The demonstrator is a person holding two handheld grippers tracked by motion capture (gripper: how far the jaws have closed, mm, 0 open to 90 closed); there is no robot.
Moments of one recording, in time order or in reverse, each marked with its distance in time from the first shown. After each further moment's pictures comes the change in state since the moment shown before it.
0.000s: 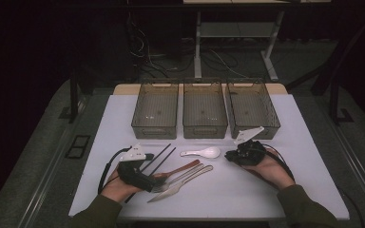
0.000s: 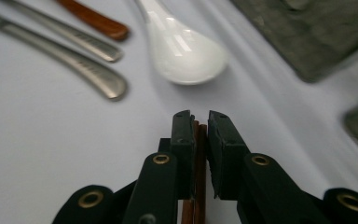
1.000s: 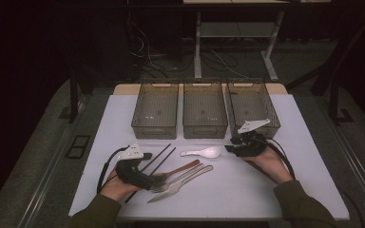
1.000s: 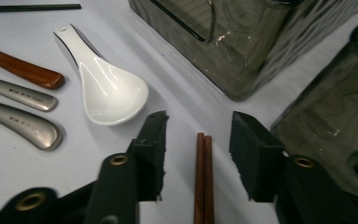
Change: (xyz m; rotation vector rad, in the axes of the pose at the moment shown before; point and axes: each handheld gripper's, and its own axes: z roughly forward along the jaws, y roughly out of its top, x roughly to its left) left arm 0.007 -0.003 -0.003 -0.020 -0.003 -0.034; right arm -0.018 0.003 -0.002 -0.099 -0.078 0.114
